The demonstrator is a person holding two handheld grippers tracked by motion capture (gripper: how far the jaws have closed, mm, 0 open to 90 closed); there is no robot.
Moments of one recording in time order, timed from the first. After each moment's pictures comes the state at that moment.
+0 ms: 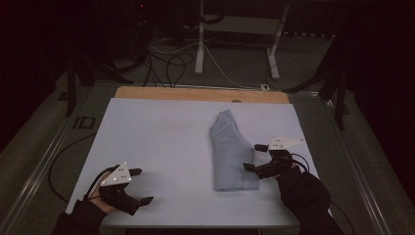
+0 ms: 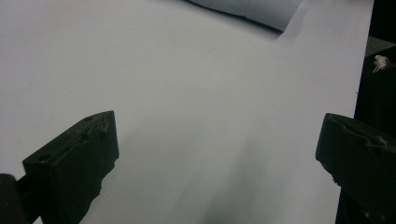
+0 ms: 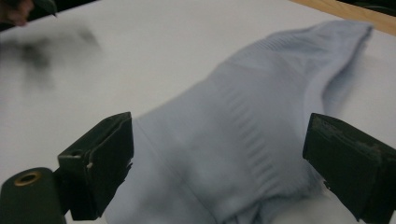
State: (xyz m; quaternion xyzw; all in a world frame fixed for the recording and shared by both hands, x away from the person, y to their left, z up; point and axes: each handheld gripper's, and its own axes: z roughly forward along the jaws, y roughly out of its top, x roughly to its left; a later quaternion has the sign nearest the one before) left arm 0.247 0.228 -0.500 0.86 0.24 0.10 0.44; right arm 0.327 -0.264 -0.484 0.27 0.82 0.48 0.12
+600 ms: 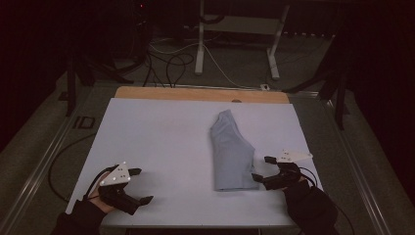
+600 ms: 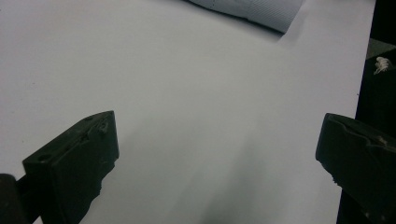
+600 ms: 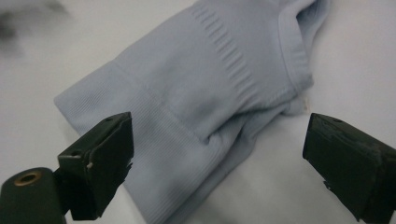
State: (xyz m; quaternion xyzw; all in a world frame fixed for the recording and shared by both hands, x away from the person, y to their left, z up) left arm 0.247 0.229 -0.500 0.86 0.24 0.11 0.44; right arm 0.303 -0.292 -0.517 0.32 0.82 0.46 0.12
